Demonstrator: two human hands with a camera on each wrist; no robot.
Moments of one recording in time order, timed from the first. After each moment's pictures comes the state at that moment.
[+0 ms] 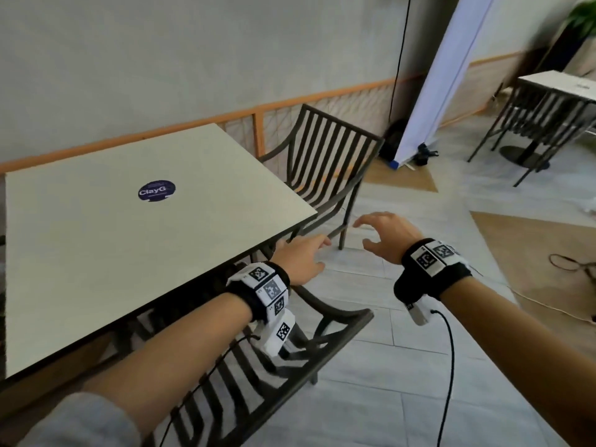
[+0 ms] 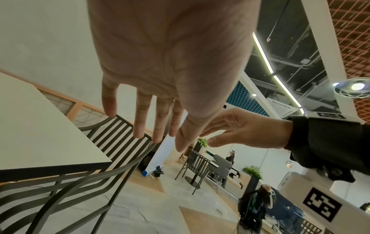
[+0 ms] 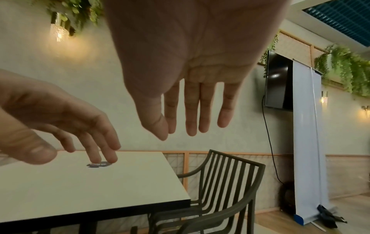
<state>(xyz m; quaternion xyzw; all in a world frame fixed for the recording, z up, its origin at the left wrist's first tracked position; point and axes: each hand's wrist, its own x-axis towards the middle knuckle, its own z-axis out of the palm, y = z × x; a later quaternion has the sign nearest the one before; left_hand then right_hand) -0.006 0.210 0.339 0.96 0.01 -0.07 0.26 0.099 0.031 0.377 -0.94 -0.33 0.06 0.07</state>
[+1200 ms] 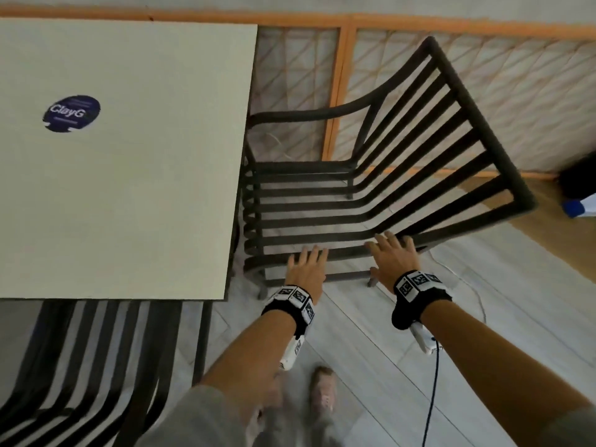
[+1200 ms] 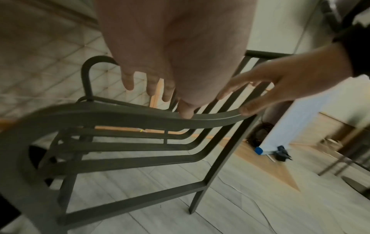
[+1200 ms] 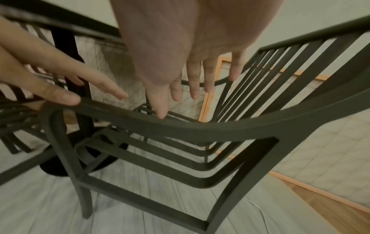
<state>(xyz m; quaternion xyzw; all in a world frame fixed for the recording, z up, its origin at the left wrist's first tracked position) 0.528 0.218 0.039 0.90 0.38 -0.11 0.21 0.710 0.143 0.076 -0.78 -0.58 0.09 -0.19</state>
